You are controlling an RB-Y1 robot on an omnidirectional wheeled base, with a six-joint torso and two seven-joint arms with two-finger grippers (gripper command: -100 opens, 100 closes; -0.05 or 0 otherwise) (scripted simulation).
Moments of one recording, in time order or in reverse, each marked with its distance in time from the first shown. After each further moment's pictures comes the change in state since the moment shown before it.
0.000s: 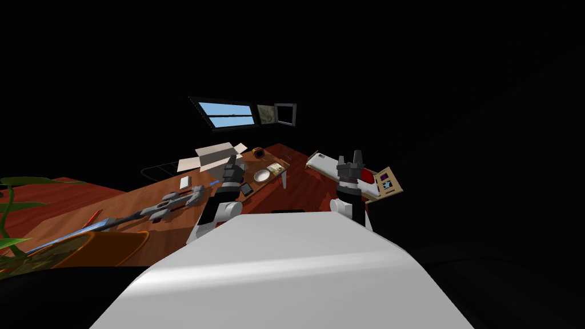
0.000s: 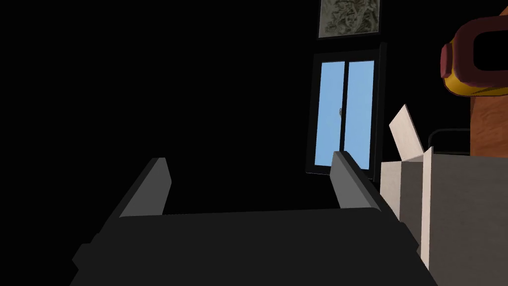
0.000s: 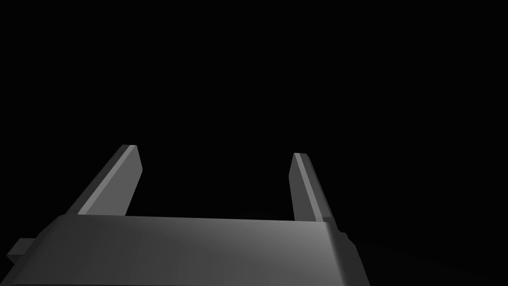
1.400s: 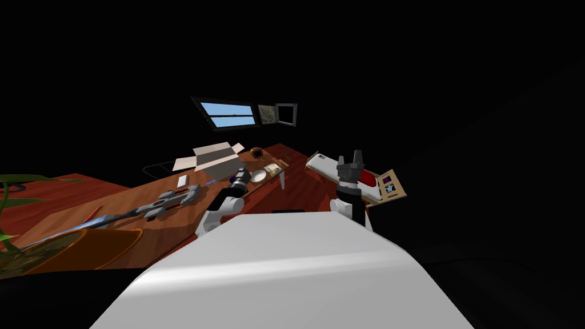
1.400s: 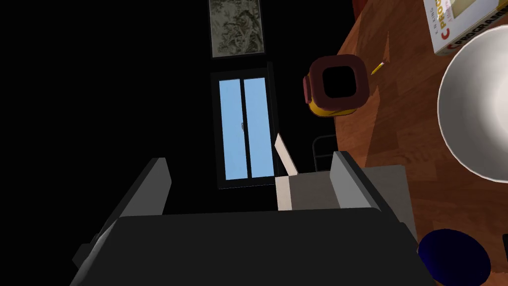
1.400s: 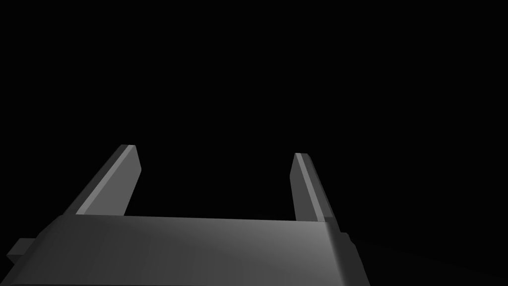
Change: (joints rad) left arm -0.086 0.015 0.023 0.119 0.063 0.335 0.022; right arm 0.000 0.000 0.000 0.000 0.000 0.000 0.000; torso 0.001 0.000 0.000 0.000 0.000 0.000
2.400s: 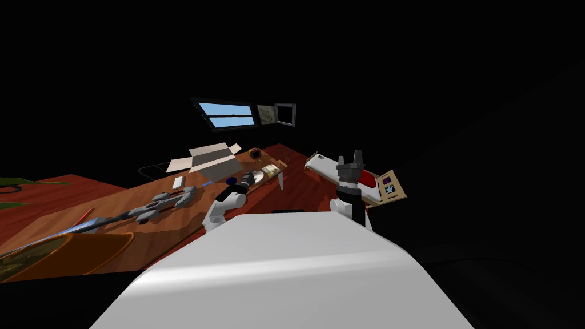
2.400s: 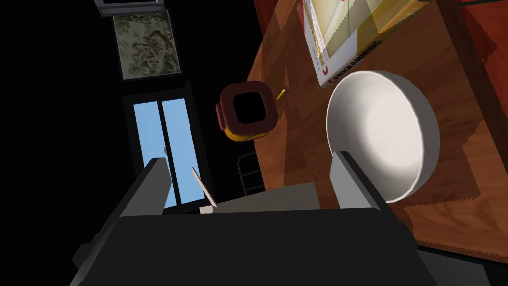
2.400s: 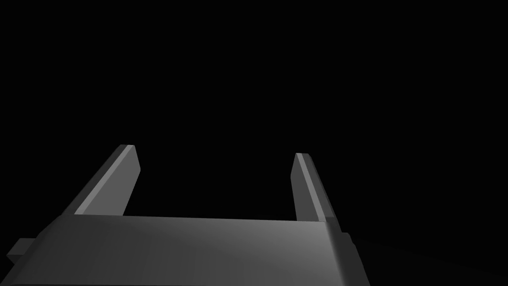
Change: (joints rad) left arm -0.095 0.029 0.013 0.130 0.022 0.266 0.048; right arm 0.000 0.000 0.000 0.000 0.000 0.000 0.000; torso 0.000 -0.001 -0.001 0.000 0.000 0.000
